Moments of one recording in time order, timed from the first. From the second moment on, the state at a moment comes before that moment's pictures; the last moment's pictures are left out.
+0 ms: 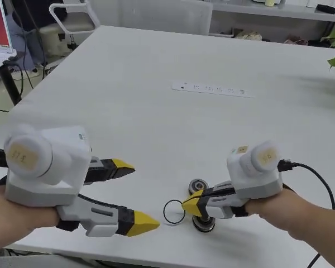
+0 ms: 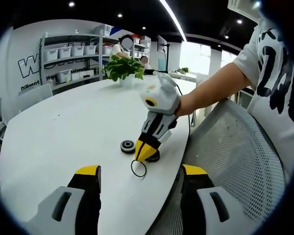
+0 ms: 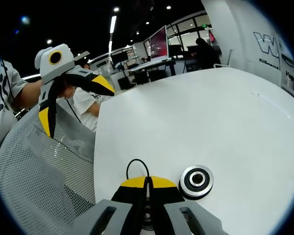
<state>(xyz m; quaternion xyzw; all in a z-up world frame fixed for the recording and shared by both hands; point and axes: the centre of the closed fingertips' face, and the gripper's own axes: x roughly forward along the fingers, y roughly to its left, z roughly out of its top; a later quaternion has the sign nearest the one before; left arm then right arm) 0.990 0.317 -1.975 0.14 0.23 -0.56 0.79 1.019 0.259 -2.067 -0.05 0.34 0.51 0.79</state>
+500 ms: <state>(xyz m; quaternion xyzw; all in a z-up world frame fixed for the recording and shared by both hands) 0.988 0.318 -1.979 0.15 0.23 -0.56 0.78 1.021 0.253 -2.054 -0.05 0.32 0.51 0.80</state>
